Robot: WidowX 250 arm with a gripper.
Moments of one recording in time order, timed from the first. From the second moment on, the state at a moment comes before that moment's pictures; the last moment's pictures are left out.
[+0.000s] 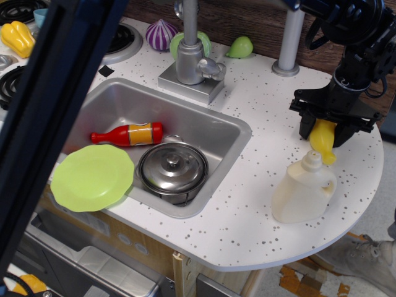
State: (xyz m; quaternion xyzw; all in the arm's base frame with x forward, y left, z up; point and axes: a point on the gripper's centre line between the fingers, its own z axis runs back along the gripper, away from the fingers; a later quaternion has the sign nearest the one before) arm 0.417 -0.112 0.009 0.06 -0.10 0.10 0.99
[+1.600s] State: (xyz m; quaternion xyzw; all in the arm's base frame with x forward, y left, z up) arm 0.262 0.092 0.058 0.09 -0.02 0.14 0.99
